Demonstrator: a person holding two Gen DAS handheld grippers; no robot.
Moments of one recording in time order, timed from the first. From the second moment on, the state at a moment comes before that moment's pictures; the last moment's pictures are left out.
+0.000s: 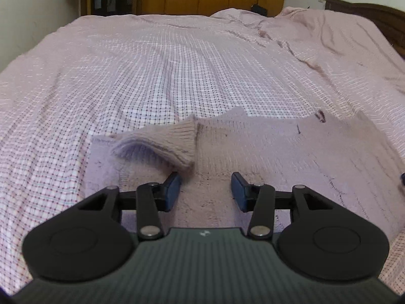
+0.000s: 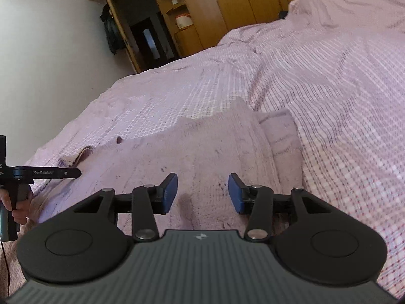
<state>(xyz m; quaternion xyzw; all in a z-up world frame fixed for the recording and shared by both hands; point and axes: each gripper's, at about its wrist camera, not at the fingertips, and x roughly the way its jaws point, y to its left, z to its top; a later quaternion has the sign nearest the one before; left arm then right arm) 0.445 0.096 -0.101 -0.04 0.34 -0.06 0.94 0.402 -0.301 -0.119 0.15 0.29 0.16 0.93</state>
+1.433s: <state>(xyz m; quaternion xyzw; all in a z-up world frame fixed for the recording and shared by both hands) 0.416 0.097 -0.082 -0.03 0.31 0.00 0.95 0.432 -0.365 -0.096 0.21 0.26 0.15 0.93</state>
